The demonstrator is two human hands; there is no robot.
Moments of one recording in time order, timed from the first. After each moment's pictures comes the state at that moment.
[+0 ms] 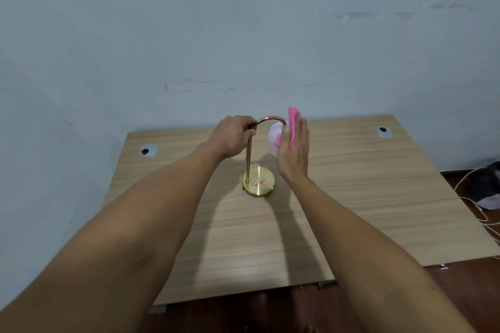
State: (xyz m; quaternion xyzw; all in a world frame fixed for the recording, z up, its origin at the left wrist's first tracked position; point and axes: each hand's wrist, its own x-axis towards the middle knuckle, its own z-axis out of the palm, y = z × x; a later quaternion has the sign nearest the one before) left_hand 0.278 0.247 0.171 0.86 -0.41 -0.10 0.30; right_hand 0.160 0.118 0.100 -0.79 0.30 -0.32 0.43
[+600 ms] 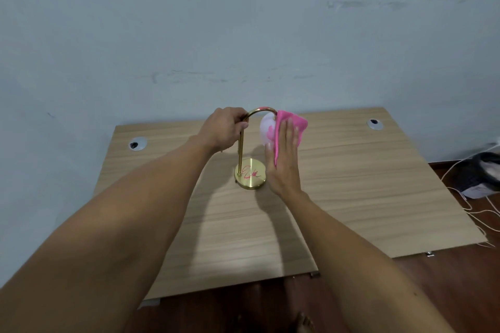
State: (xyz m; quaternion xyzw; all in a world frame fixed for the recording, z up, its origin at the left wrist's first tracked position) left_hand 0.274 0.242 0.172 0.85 -0.41 -0.10 0.31; right_hand 0.127 0.127 0.062 -0.86 0.23 -0.31 0.34
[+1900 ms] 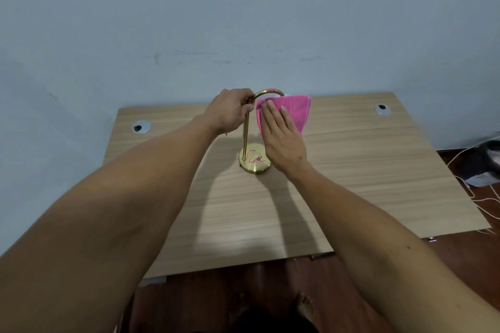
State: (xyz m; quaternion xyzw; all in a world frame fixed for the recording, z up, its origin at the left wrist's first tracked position) left_hand 0.277 0.244 0.170 0.85 -0.43 -0.09 0.29; right_hand 0.140 0.123 0.083 -0.97 0.09 -0.15 -0.19
